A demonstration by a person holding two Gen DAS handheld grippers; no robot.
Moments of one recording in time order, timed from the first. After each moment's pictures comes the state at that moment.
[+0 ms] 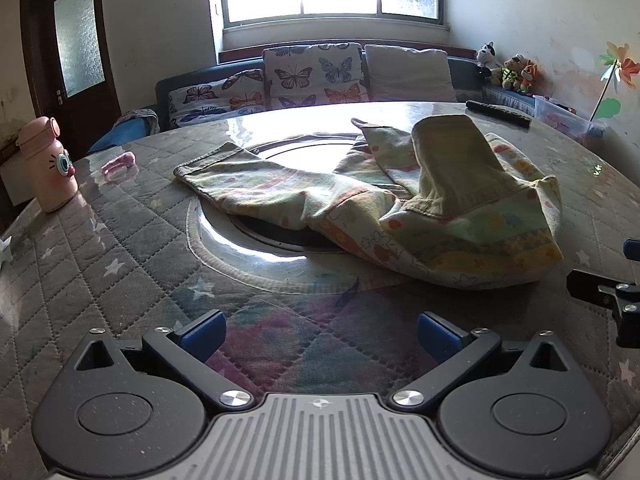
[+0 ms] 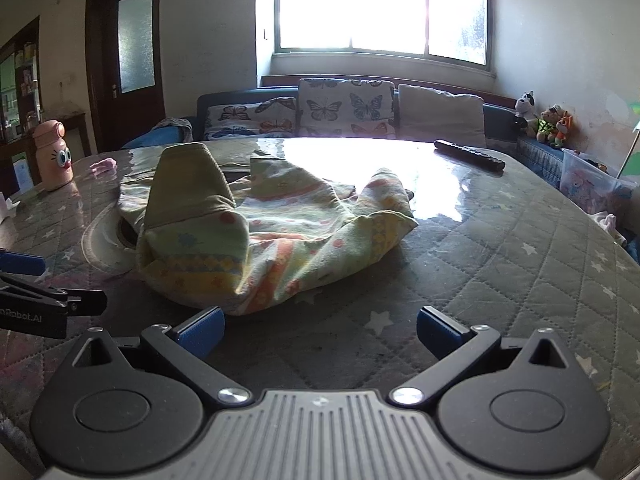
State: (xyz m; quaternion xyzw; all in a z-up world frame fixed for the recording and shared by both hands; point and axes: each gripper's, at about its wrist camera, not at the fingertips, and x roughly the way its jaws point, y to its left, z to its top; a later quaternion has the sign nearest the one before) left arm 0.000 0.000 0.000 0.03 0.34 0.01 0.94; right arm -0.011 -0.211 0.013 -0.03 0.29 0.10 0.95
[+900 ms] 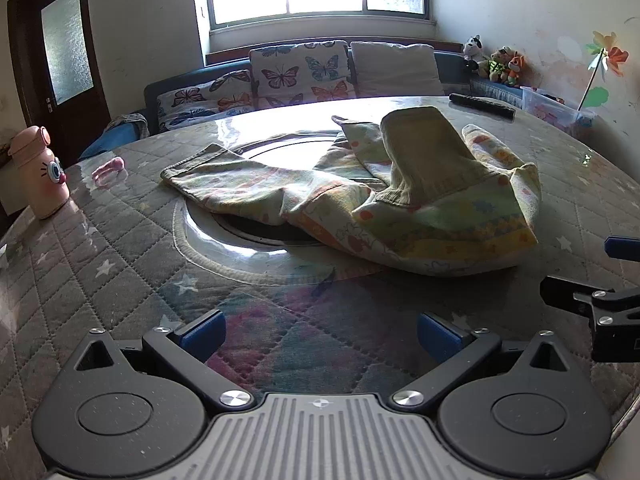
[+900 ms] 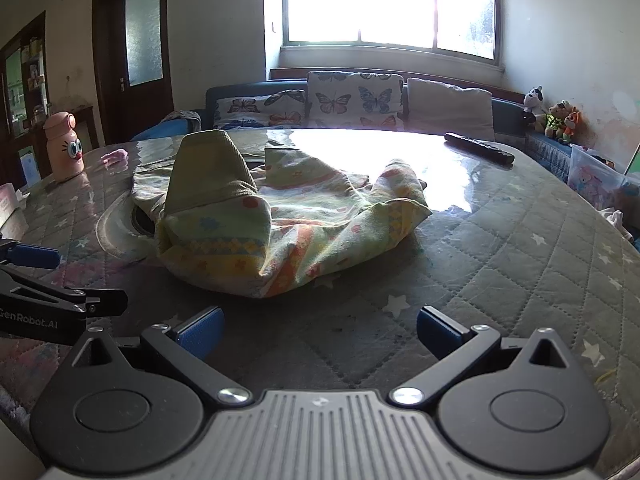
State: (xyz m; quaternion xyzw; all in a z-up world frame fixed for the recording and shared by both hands) left arm -0.009 -0.011 0.003 0.05 0.35 -0.01 0.94; right arm -0.028 -0.184 0.014 -0.03 0.30 0.09 0.95
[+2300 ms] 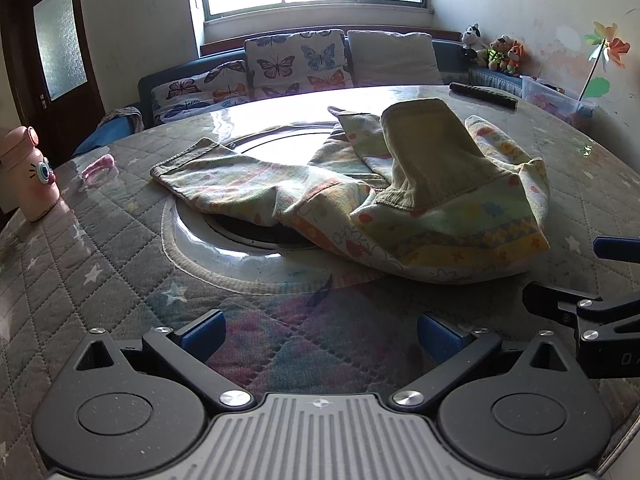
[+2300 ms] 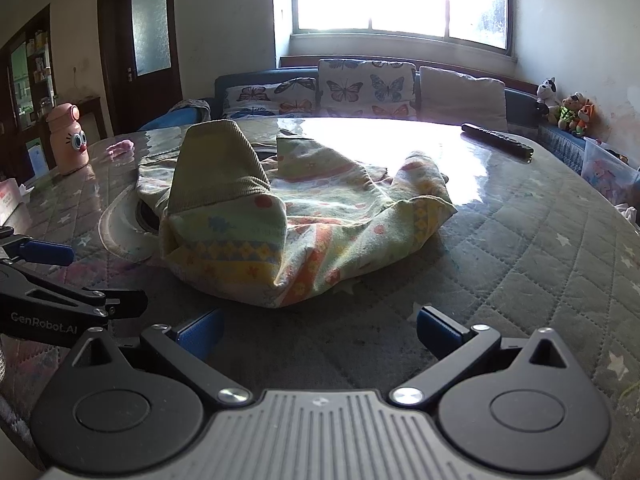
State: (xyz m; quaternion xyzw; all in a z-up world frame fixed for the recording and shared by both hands) left arm 0.011 -0.012 0.000 0.05 0.36 -0.02 0.93; right arm -0.001 -0.191 0.008 -0.03 0.32 0.13 0.94
